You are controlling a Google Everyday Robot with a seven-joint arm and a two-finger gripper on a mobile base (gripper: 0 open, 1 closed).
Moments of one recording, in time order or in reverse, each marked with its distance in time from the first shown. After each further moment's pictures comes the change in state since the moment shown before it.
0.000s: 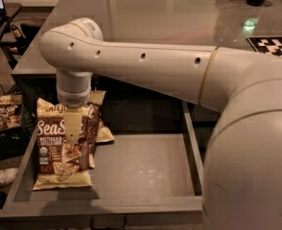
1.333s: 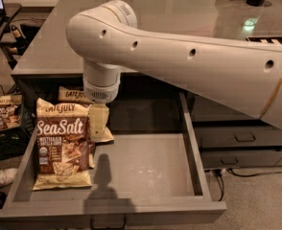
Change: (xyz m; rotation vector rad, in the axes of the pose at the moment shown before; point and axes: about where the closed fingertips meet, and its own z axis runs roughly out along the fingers) arm 0.071 0.022 -0.065 0.055 0.062 0.100
